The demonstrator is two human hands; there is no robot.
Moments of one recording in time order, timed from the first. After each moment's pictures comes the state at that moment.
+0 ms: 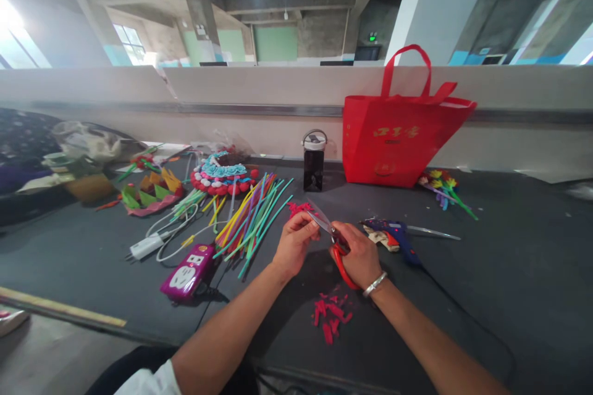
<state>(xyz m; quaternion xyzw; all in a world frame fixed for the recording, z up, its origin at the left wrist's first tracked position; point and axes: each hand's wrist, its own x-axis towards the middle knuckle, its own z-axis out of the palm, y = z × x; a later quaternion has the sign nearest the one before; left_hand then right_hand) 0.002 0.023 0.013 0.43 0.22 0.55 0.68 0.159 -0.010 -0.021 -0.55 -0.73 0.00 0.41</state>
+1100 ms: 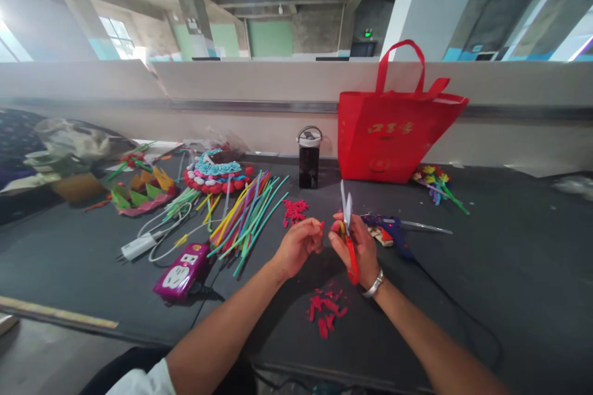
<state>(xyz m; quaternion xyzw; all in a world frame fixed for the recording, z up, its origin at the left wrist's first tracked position) 0.005 0.023 0.004 0.41 0.21 0.41 0.79 0.158 -0.019 -0.012 -0.48 -0.64 0.13 0.59</state>
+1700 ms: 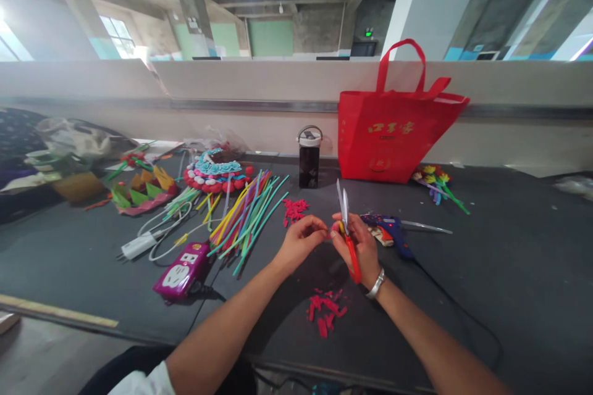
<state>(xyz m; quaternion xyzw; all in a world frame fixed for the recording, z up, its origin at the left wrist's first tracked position) 0.007 0.022 0.005 0.62 0.32 0.45 0.57 0.157 -0.018 -0.010 -0.48 -0.64 0.13 0.59</state>
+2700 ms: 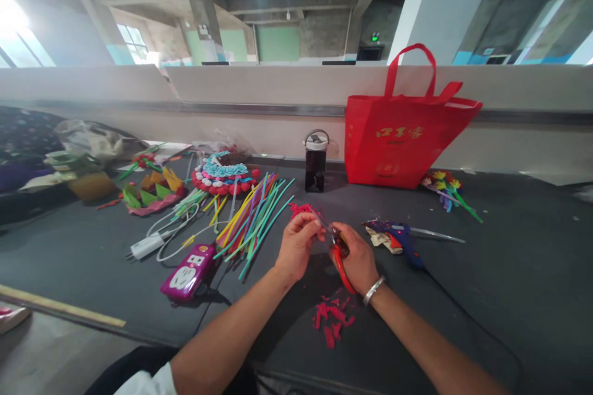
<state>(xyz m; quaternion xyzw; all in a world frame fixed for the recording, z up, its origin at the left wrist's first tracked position) 0.007 0.020 0.010 0.38 0.22 0.58 0.69 0.150 -0.009 -0.028 -0.55 -0.70 0.05 0.45</state>
